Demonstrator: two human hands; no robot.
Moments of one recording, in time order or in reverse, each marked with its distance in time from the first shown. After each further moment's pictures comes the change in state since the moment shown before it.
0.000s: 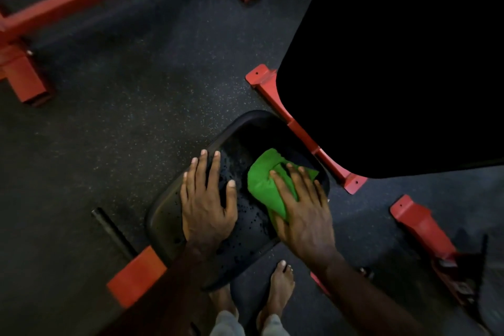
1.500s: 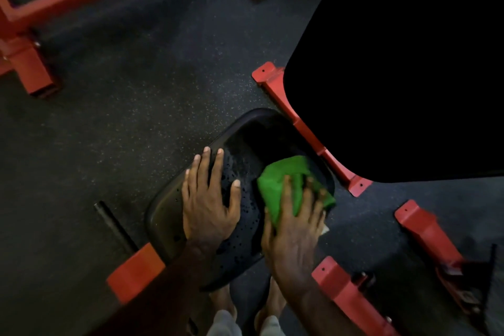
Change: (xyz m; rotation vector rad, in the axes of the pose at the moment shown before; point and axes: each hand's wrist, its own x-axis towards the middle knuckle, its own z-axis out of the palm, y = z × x) left_hand 0.000 -0.001 0.001 0.025 -0.040 -0.005; right_hand -0.018 -0.055 0.018 0.167 0.137 0.355
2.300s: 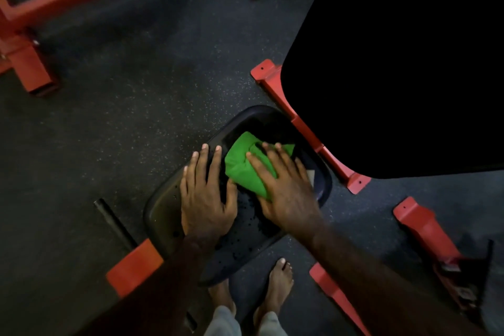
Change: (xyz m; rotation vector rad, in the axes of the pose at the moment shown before) left_hand 0.001 -0.002 0.000 -0.004 0.026 0.022; right_hand 0.076 0.004 -0.019 -0.121 -0.230 -0.543
